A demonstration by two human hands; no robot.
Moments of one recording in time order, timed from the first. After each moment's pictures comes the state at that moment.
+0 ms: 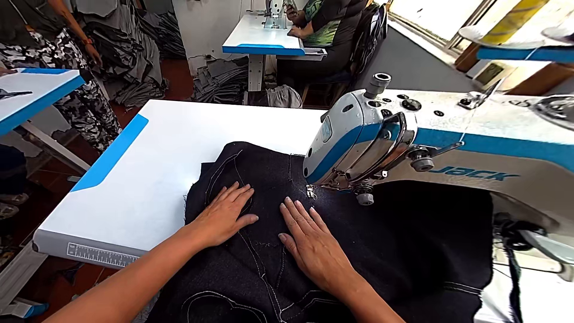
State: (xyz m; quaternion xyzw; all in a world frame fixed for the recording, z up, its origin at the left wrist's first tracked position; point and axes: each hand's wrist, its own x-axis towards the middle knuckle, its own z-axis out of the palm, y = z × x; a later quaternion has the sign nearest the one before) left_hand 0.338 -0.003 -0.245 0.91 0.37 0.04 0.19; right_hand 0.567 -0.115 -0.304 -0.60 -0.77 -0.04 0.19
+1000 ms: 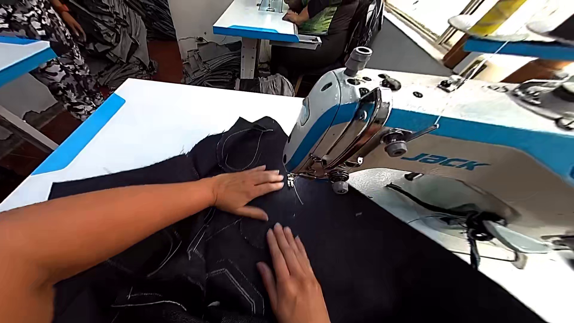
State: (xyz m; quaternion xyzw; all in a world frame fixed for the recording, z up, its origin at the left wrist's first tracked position) left_hand 0.412 0.060 -0.278 0.99 -0.02 0.12 0.10; right_hand 0.534 -0.186 -0.311 -0.64 -0.71 -0.07 0.30
